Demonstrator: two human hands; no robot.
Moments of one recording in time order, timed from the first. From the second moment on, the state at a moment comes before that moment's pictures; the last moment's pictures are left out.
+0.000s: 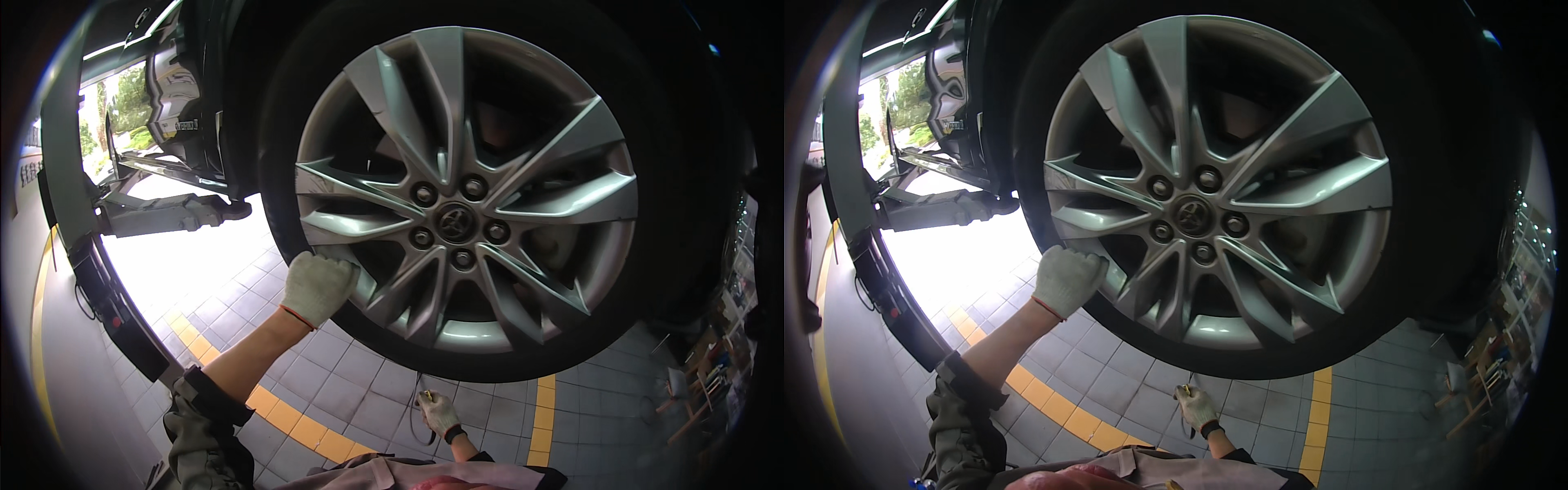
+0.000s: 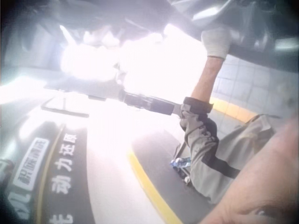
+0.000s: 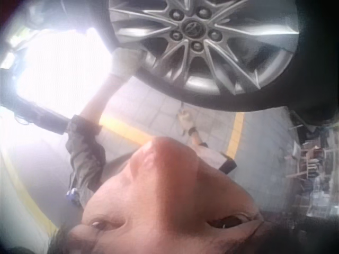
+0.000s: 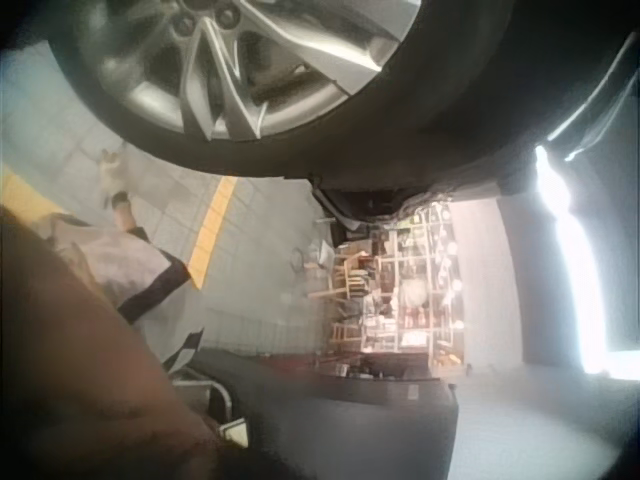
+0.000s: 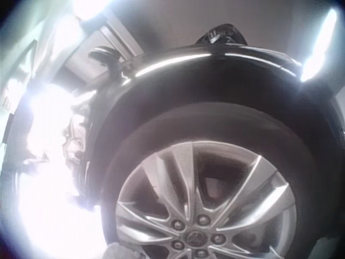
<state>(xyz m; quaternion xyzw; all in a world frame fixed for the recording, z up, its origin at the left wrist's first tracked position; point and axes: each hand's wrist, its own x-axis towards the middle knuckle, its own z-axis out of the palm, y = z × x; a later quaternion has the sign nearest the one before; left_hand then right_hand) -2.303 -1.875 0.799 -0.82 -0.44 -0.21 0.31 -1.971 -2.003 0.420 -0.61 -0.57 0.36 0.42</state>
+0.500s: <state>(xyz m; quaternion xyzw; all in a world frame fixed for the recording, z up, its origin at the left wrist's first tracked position) -2.331 -1.839 0.790 -0.88 -0.24 -0.28 0.30 -2.157 -2.066 0.469 -0.72 -0.34 0.38 0.48</state>
